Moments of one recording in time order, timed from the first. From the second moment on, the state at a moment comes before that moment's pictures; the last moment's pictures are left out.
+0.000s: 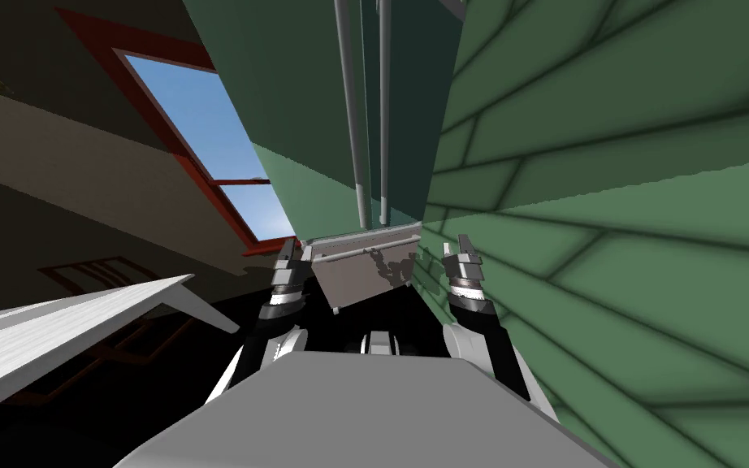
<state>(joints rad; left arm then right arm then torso) 0.53 0.09 -0.02 -2.39 0.00 -0.44 -0.09 0.47 0.03 0.04 -2.35 0.02 -0.37 0.02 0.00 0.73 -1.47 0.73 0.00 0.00</state>
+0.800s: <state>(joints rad) 0.60 0.20 0.03 -2.41 -0.05 -0.29 -0.12 0.47 0.03 0.04 -2.35 0.02 -0.37 0.02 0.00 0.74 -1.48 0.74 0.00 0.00</state>
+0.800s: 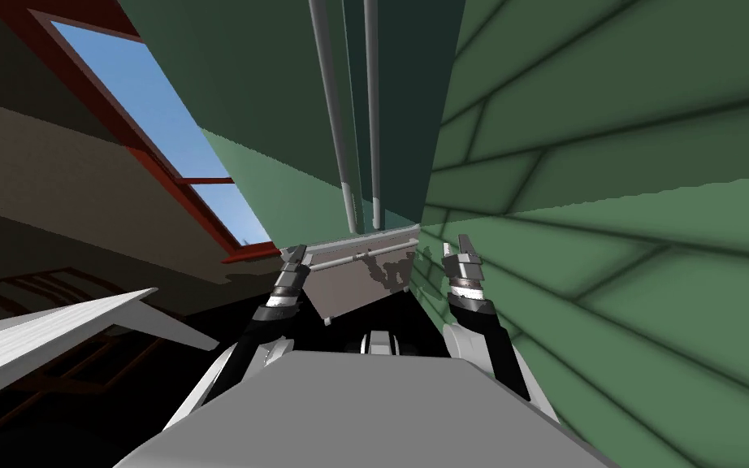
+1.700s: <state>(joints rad) 0.69 0.35 0.09 -2.46 -0.11 -0.11 -0.15 0.47 0.03 0.04 -2.35 0.02 -0.37 0.02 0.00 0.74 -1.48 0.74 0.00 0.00</state>
